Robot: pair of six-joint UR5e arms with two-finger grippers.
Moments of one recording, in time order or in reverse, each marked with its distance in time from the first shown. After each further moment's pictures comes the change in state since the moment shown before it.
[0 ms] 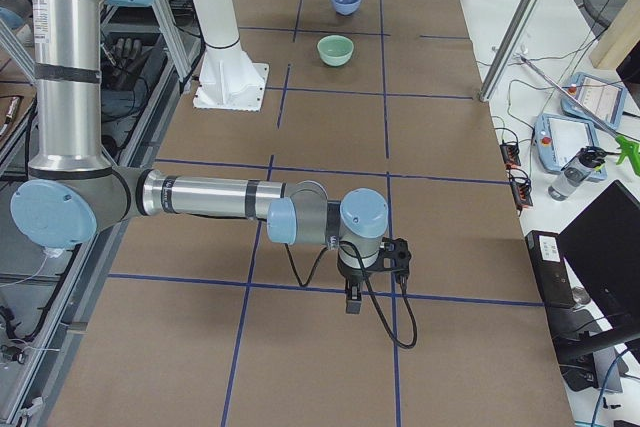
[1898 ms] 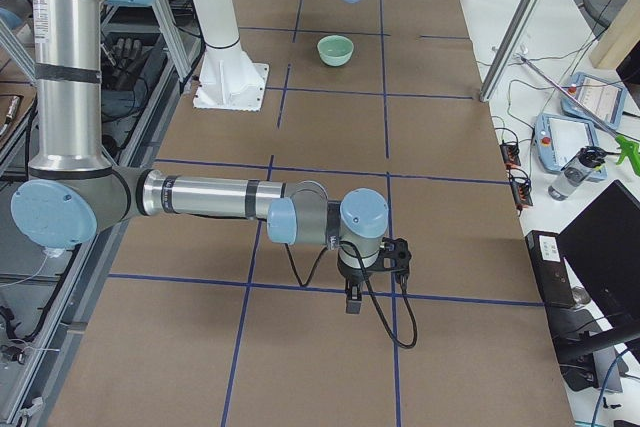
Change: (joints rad) left arm 0.162 -0.202 -0.371 0.441 0.060 -0.435; right arm 0.000 0.000 0.000 0.000 0.000 0.000
